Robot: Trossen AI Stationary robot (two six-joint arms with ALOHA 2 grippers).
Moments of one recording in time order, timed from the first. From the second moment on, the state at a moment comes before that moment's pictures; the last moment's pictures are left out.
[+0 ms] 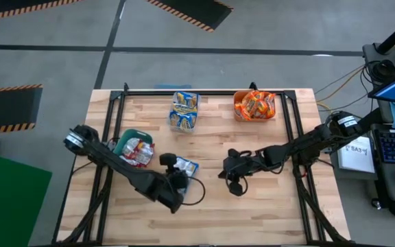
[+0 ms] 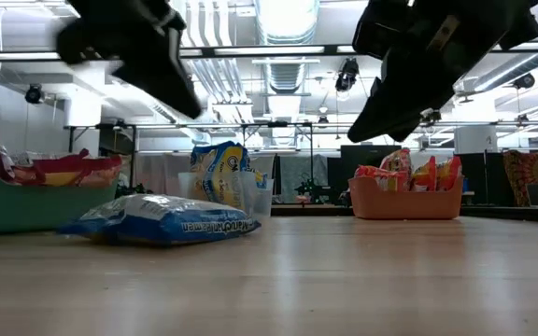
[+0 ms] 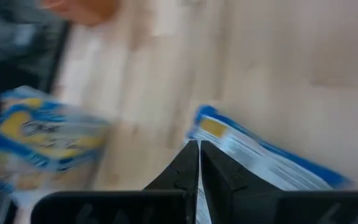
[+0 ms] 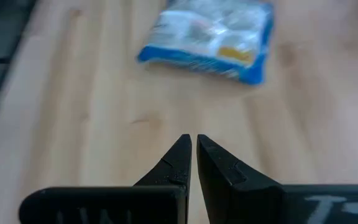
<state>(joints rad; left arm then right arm) -0.54 1.76 1.25 -0.74 -0.78 -0.43 0.29 1.49 0.75 0.07 0.07 0.38</state>
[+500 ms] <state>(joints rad) -0.54 1.71 1.07 -0.70 -0.34 -0.49 0.19 1.51 0.75 0.21 0.27 0.49</state>
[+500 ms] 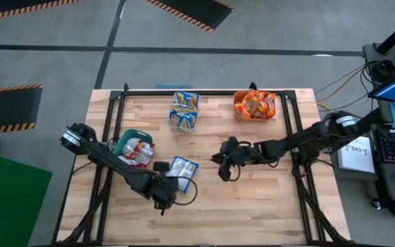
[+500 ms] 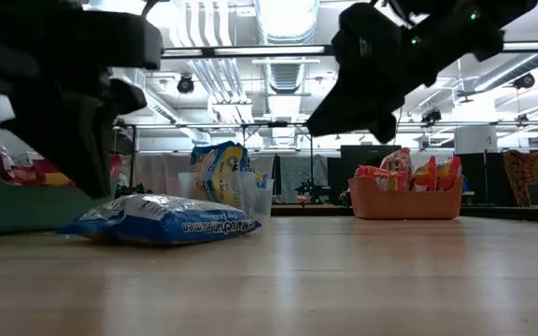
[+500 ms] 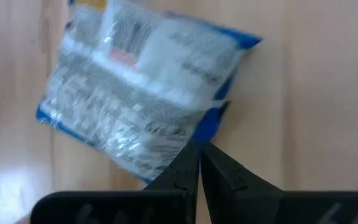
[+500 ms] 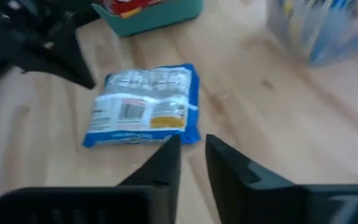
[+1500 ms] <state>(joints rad) -0.52 1.71 0.83 -0.28 -0.38 -0.58 0.06 1.94 0.92 0.38 -0.03 0.79</state>
